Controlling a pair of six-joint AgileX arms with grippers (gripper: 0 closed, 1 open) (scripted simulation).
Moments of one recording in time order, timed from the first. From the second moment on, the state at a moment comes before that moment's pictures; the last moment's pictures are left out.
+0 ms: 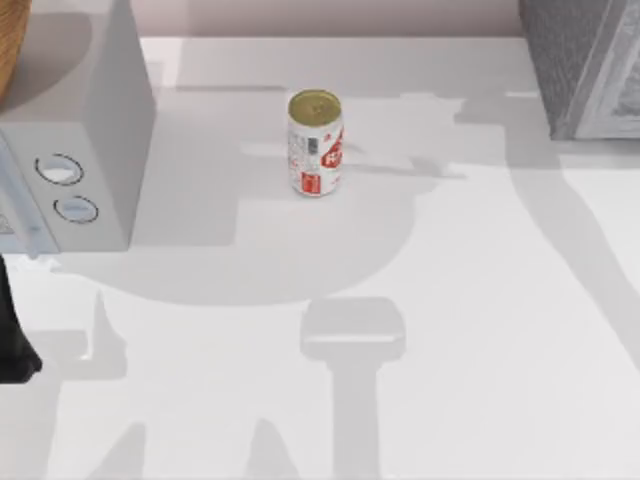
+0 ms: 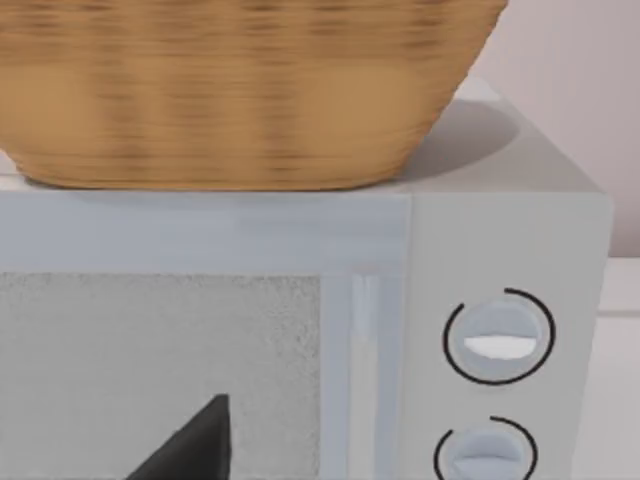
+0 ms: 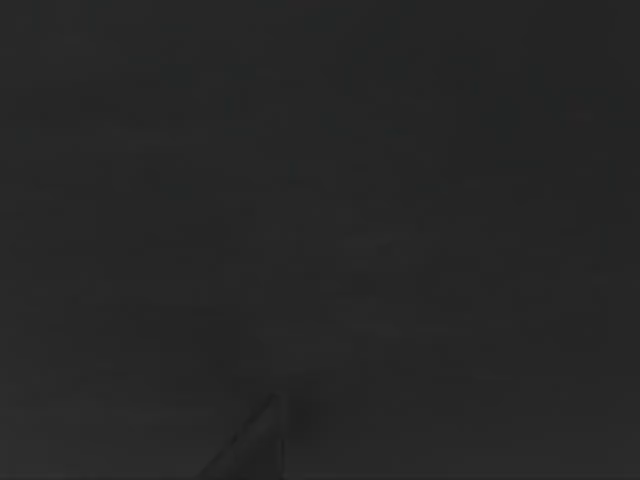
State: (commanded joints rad) left arm 0.00 0.00 0.00 0.00 0.00 0.00; right arm 0.34 1.42 1.84 -0.40 0.39 0.01
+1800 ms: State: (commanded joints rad) left arm 0.00 0.00 0.00 0.00 0.00 0.00; right arm 0.01 0.02 0.03 -0.01 0.01 0.00
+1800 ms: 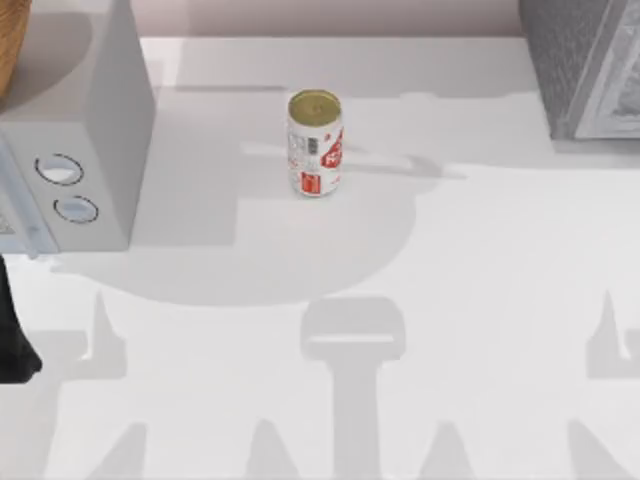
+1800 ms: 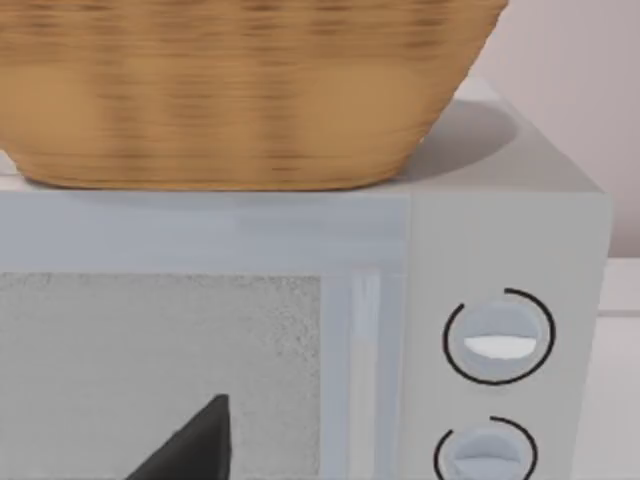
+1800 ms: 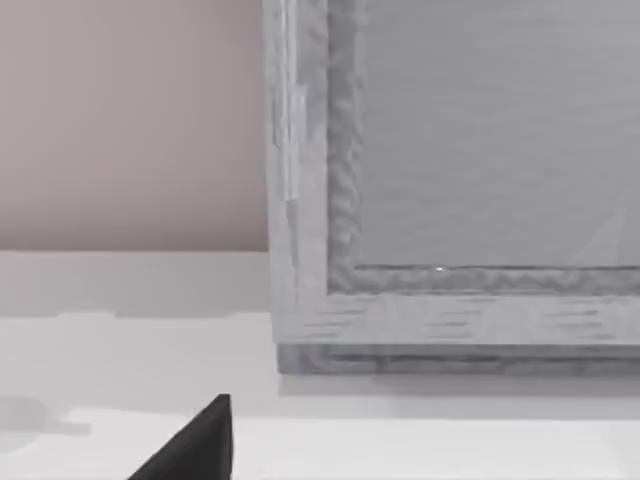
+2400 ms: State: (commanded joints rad) left arm -0.01 0.06 0.02 0.02 -0.02 0.01; right arm 0.00 0.00 0.00 0.00 0.00 0.00
